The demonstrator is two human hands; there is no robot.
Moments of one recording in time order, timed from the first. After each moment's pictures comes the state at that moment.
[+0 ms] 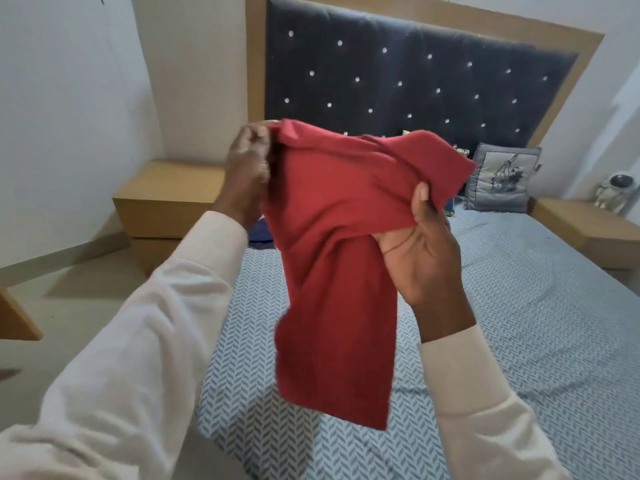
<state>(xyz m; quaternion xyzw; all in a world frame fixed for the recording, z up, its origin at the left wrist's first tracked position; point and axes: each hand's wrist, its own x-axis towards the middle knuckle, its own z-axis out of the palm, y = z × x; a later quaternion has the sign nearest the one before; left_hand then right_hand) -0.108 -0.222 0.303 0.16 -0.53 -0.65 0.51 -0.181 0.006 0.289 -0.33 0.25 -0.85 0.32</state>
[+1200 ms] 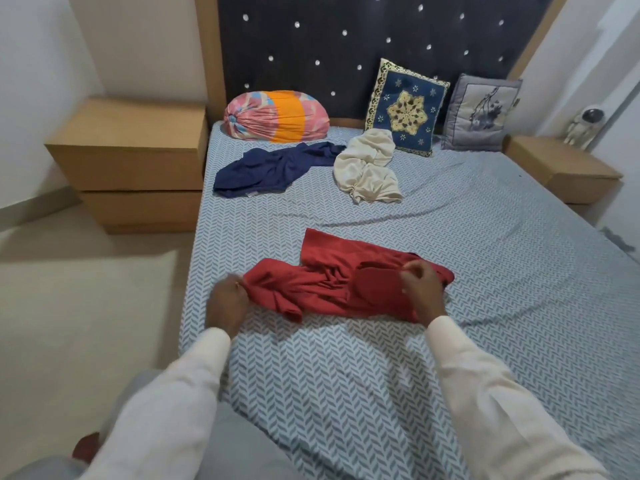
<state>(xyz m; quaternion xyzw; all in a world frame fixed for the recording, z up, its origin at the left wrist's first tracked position) -0.046 -0.171 -0.013 0.45 -0.79 -0.34 0.25 -0.332 0.083 0.021 -0.14 0.84 -0.52 0.08</state>
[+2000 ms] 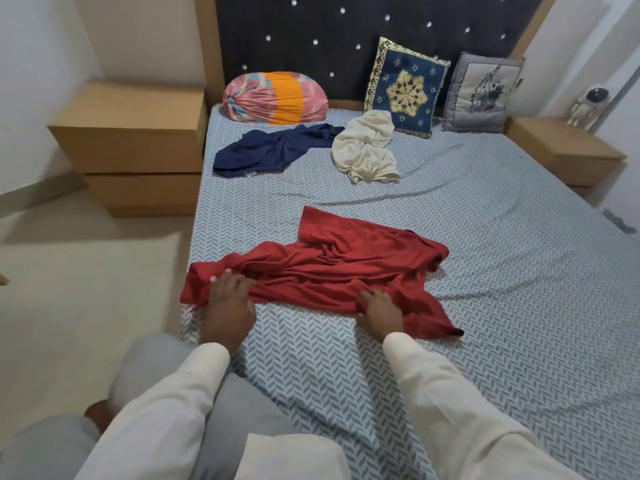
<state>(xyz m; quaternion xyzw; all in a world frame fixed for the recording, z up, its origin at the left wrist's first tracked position) -0.003 -0.107 -0.038 0.36 -0.90 -0.14 0.18 -0.241 0.109 -0.046 -0.36 0.92 -0.04 0.14</state>
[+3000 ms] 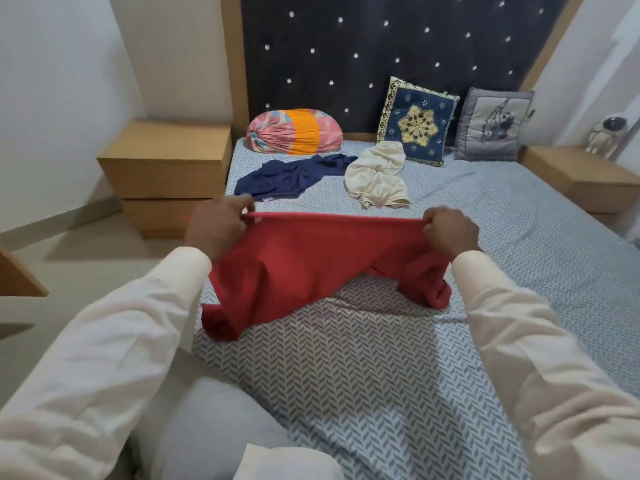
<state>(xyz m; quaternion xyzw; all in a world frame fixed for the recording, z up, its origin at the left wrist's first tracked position) -0.028 -0.165 0.167 0.32 -0.92 -0.06 0.23 -0.343 0.094 0.165 -0.30 0.94 -0.09 -0.08</state>
